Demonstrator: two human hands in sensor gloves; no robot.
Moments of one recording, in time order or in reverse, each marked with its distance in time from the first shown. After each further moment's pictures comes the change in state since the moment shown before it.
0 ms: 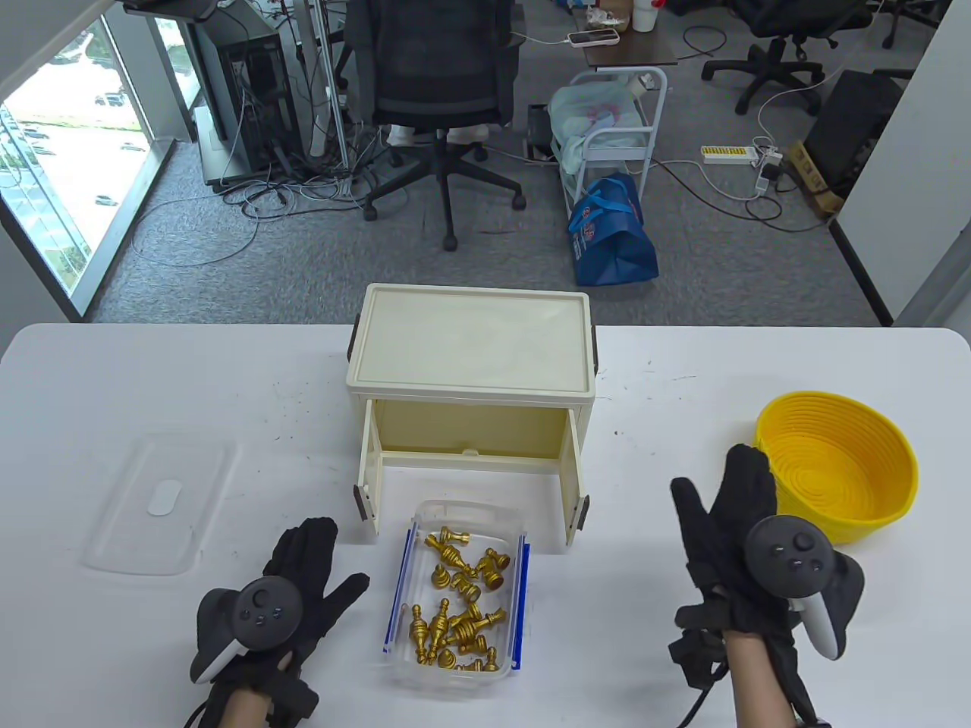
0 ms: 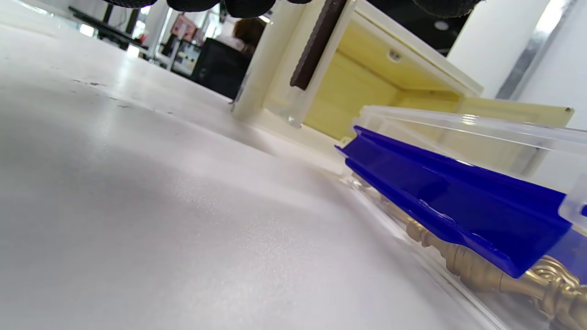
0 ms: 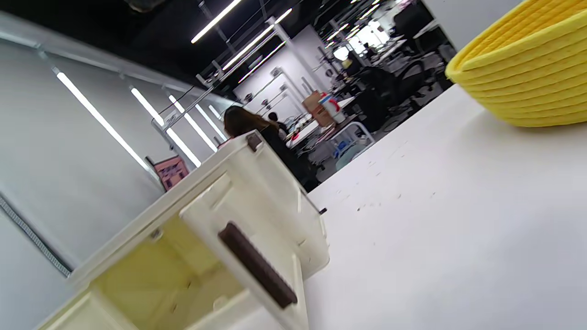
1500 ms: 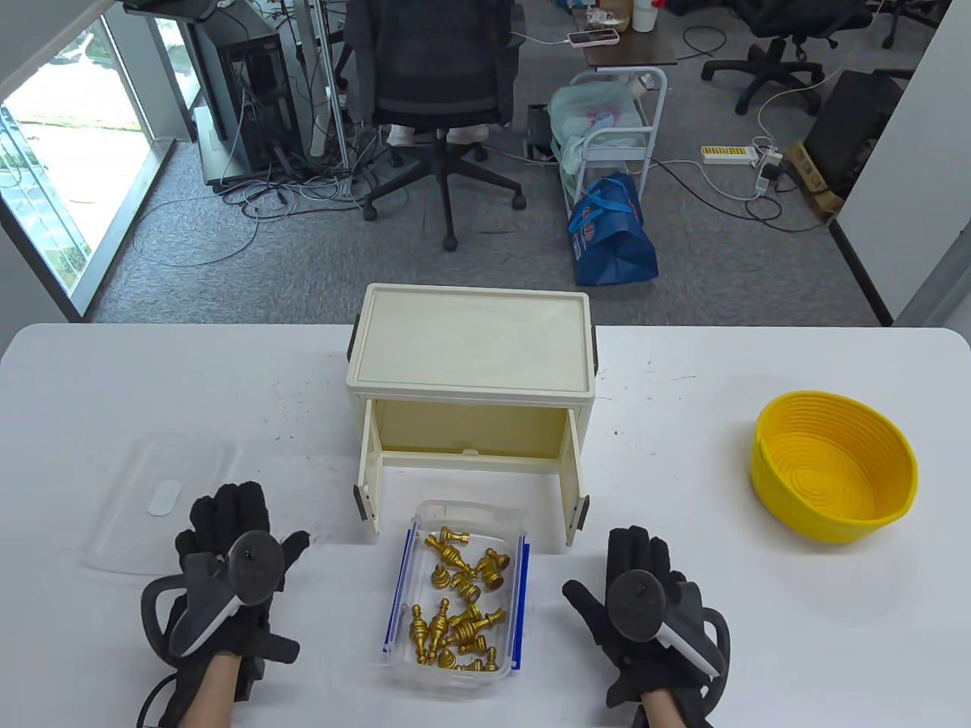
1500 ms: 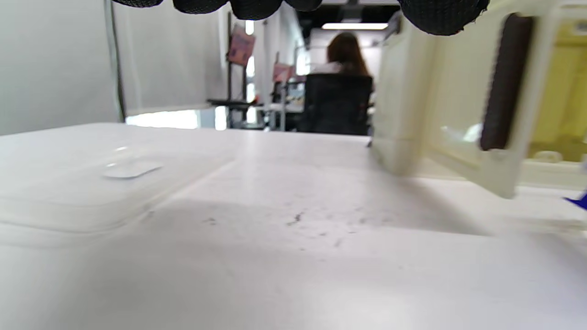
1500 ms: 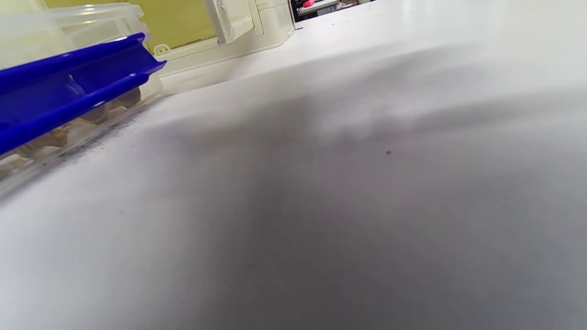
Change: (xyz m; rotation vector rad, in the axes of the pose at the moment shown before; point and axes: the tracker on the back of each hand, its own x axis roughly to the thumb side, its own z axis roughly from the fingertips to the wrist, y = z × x) left_hand -0.011 0.069 -0.015 0.016 0.431 -0.411; right_hand -0.030 0.133 0.016 0.399 0.022 0.401
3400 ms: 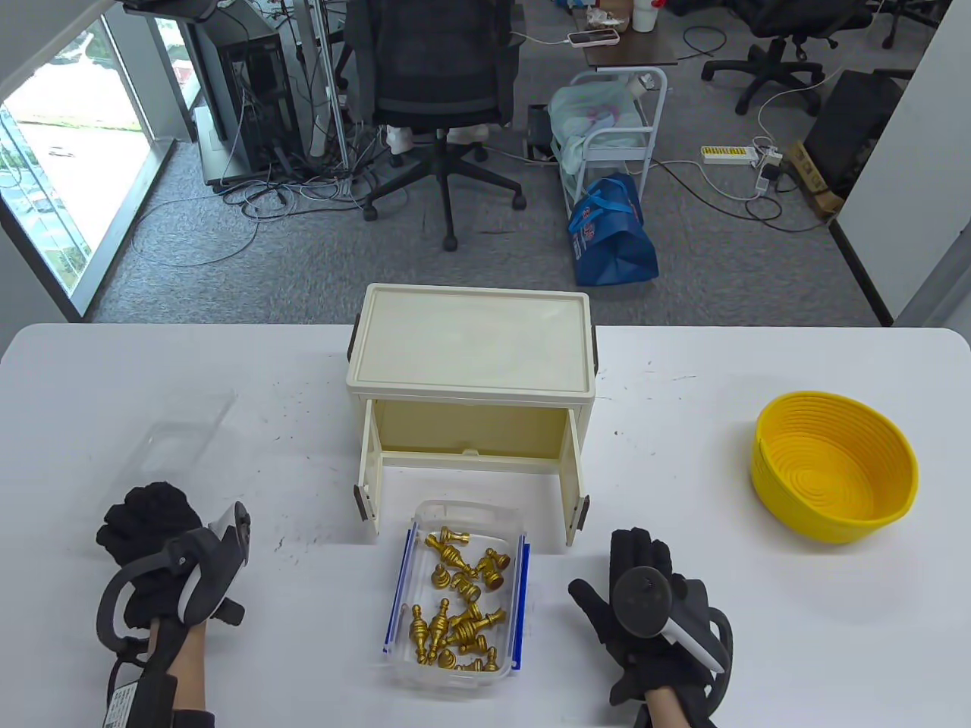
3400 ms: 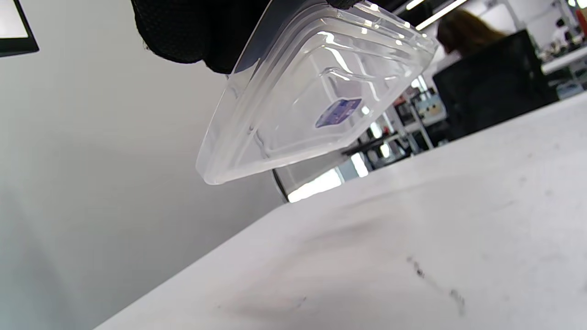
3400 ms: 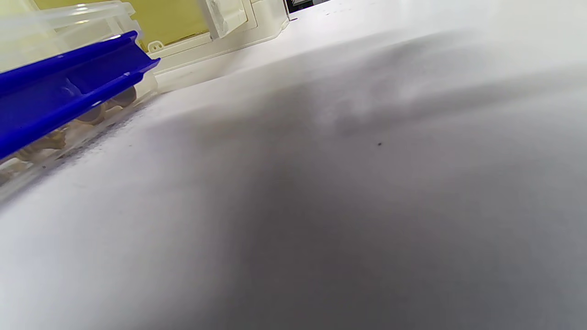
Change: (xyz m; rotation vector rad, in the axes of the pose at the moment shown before) left_hand -0.035 -0.015 -0.037 0.266 0.371 -0.477; right_hand -0.005 0.001 -0.002 0.025 0.015 -0.028
